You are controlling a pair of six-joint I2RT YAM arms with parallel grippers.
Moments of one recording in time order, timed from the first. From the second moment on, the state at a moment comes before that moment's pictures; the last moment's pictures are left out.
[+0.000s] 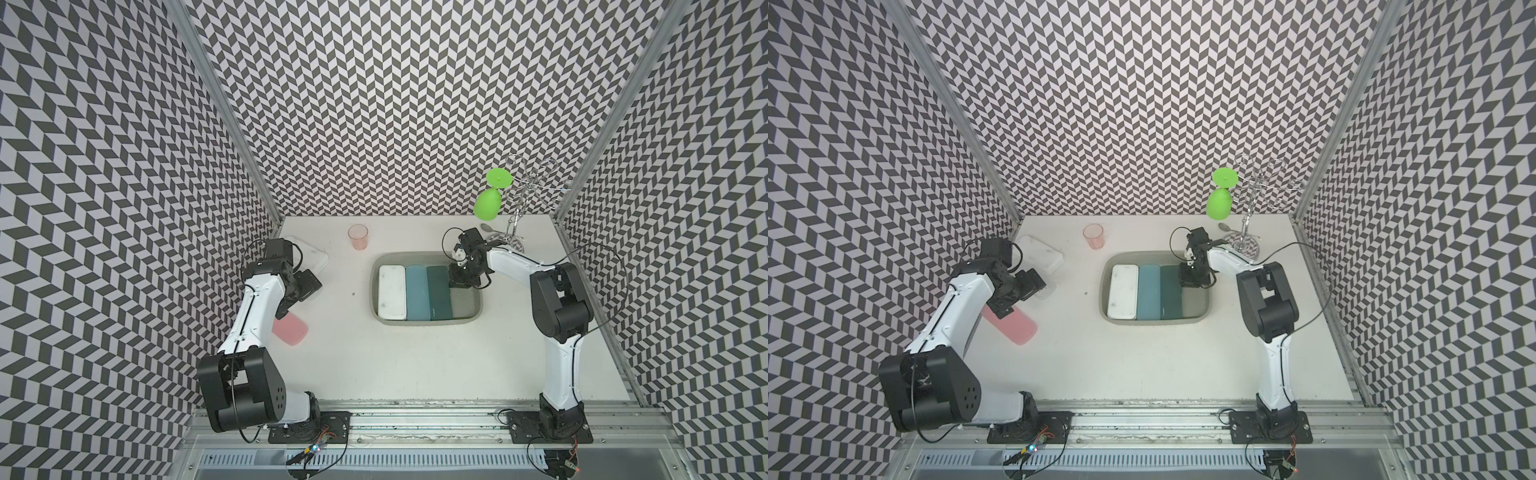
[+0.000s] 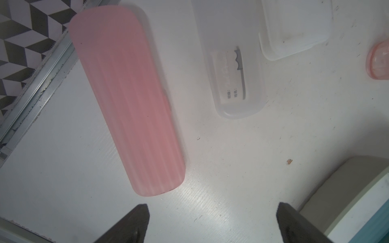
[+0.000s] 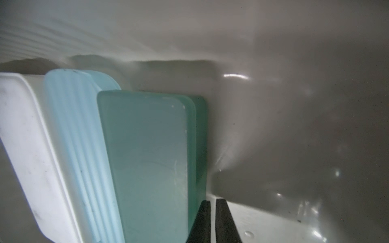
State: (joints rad) left arm 0.16 1.41 1.17 -1.00 -0.03 -0.57; right arm 0.33 2.09 1.53 -0.72 -0.30 0.34
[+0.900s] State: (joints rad) left arm 0.18 1.40 1.13 -0.98 -0.07 -0.60; right arm 0.10 2.01 1.47 -0.81 -0.19 0.23
